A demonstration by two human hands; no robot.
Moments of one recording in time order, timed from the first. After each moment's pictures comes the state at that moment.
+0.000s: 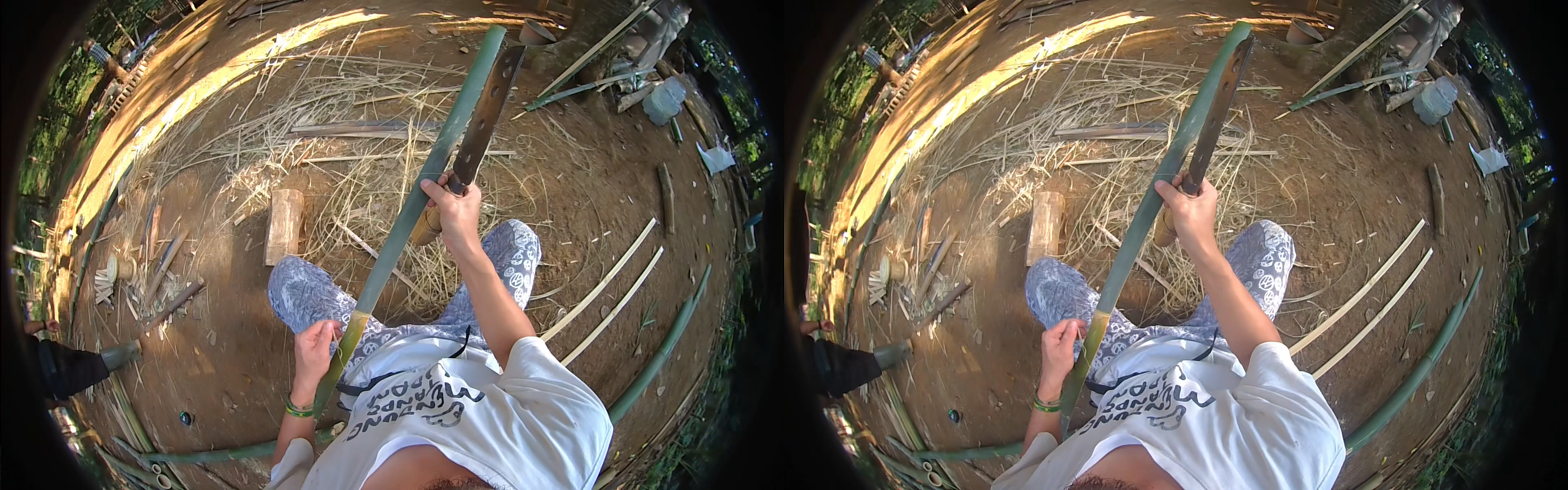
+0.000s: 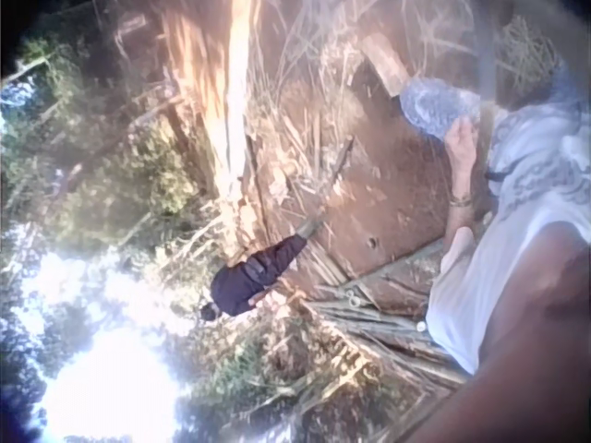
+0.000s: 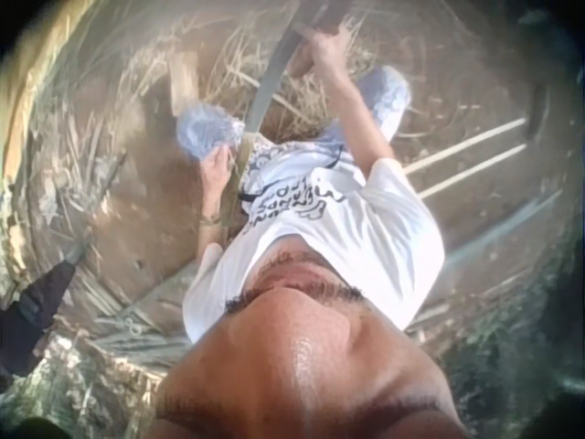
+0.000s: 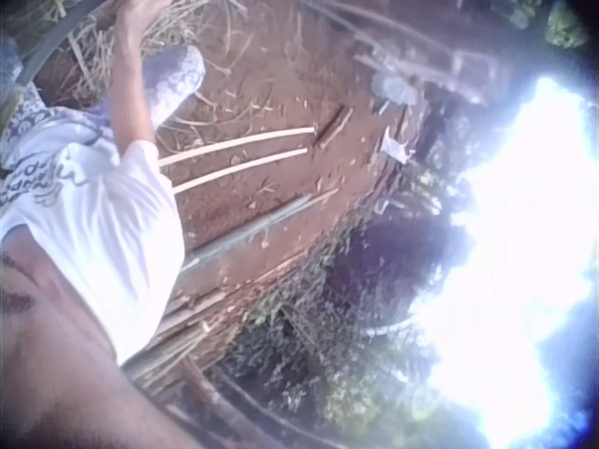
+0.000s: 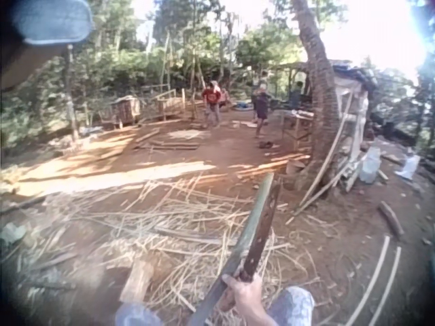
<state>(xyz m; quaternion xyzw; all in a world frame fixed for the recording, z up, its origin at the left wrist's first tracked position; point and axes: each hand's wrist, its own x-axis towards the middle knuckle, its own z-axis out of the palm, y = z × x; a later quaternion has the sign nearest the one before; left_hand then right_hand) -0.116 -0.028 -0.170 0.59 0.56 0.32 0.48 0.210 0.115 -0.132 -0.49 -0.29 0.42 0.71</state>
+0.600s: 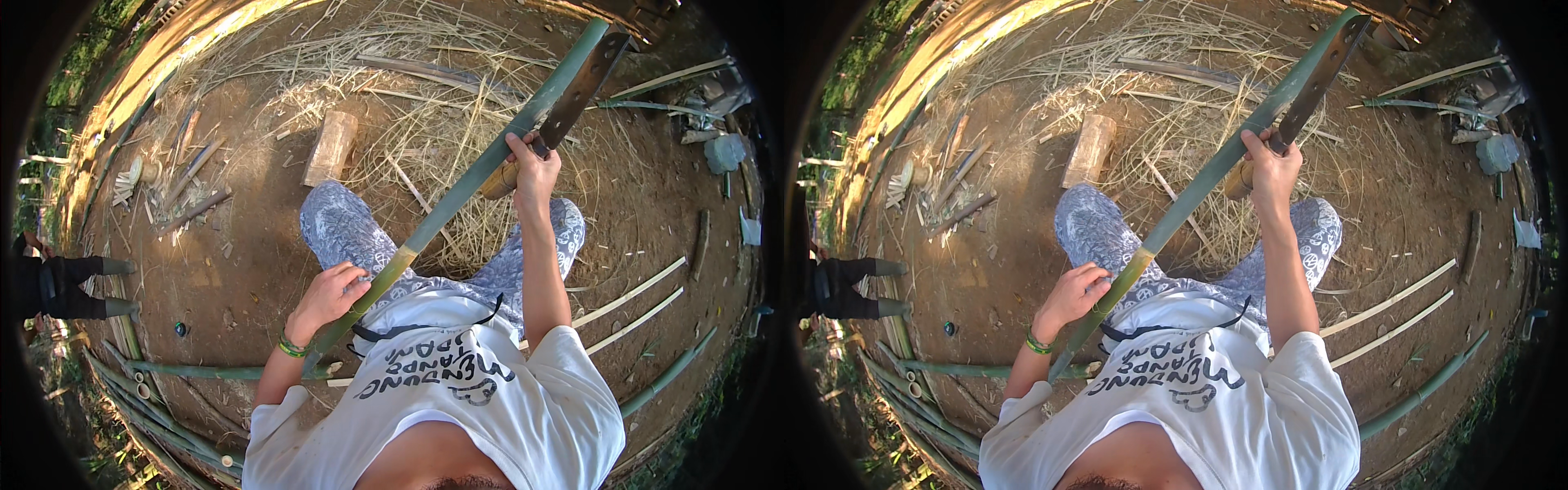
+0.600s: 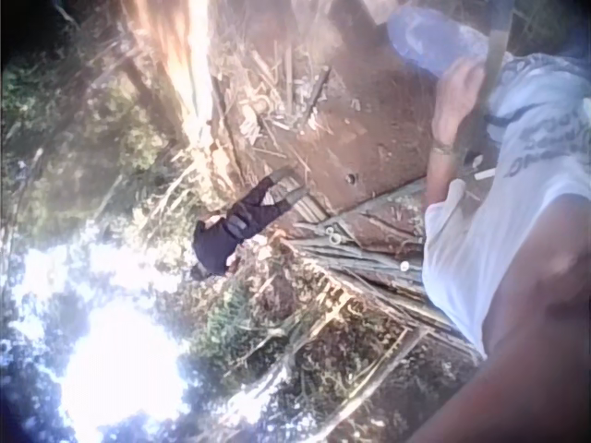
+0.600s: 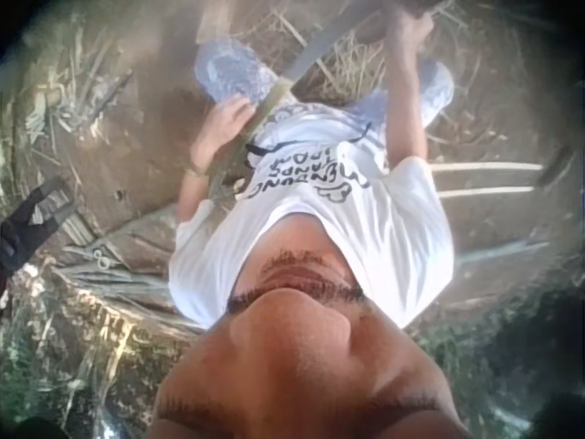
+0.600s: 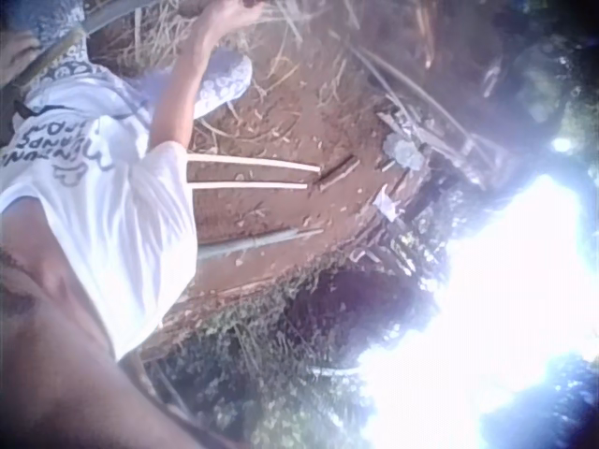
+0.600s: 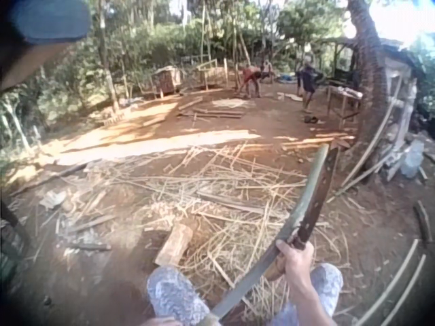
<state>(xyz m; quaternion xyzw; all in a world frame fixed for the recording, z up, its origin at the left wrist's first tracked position) -0.155 -0.032 -0.151 0.76 0.49 0.13 0.40 0.208 0.123 -0.145 -0.51 -0.31 0.40 0.70</state>
